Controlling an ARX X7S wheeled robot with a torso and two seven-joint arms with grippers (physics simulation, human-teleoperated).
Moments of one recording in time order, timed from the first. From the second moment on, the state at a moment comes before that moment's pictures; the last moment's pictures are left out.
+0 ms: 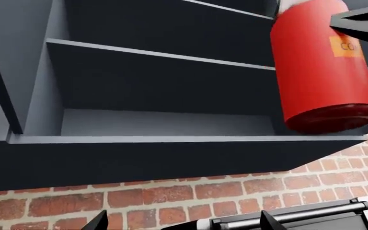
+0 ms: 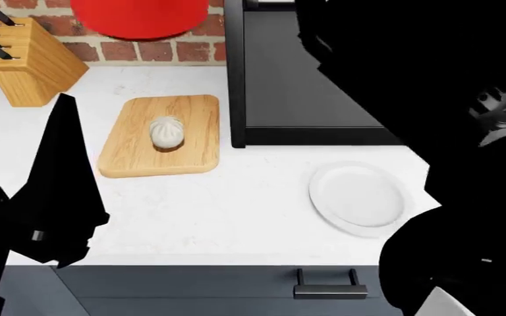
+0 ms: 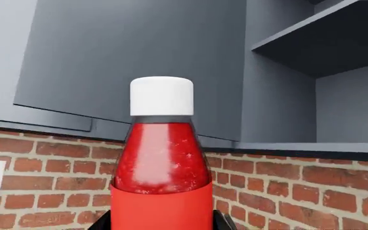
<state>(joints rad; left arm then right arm) -0.14 -0.61 -0.13 0.80 -0.68 0.00 -0.03 1.38 0.03 0.17 -0.57 1.79 1.29 0.70</state>
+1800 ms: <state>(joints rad) -0.02 -0.64 -0.26 0.81 -0.71 0.11 -0.01 0.91 0.22 0.06 -0.75 1.57 1.16 0.47</state>
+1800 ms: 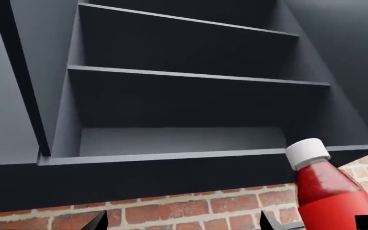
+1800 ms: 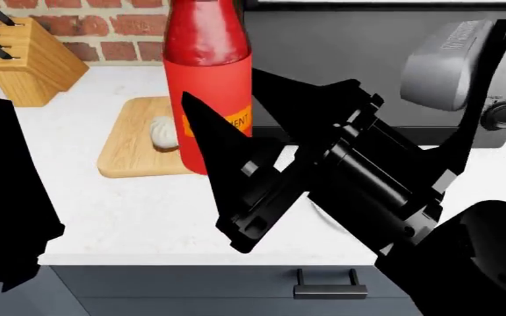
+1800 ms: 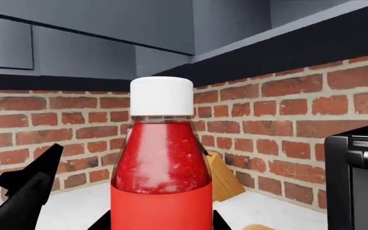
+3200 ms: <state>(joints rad) 0.02 -0.63 -0.28 0.81 -0.74 0.16 0.02 0.57 0.17 -0.36 -0.53 0.70 0.68 -0.09</state>
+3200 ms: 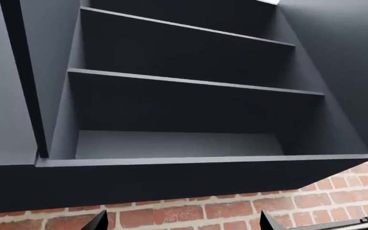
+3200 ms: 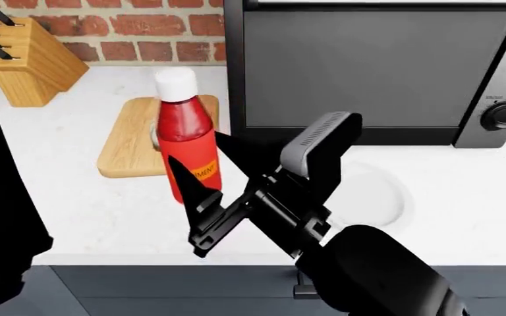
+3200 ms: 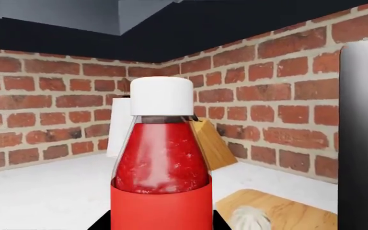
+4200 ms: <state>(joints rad) 0.03 -0.65 -0.28 0.82 -0.74 0.16 0.02 0.54 0.11 -0.46 -0.18 0.56 0.33 -0.22</state>
